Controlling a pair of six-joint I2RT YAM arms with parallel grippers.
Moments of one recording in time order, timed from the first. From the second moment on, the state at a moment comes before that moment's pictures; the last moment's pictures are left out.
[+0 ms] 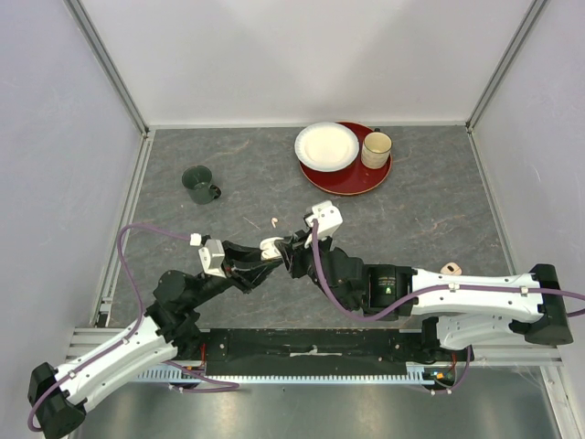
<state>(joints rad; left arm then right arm) -0.84 0.43 0.20 0.57 0.26 -0.24 1.43 1.22 1.07 -0.06 0.80 0.48</state>
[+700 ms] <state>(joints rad) -0.85 0.41 0.19 0.55 0.23 -0.25 1.47 1.25 1.08 -0.07 0.84 0.41</state>
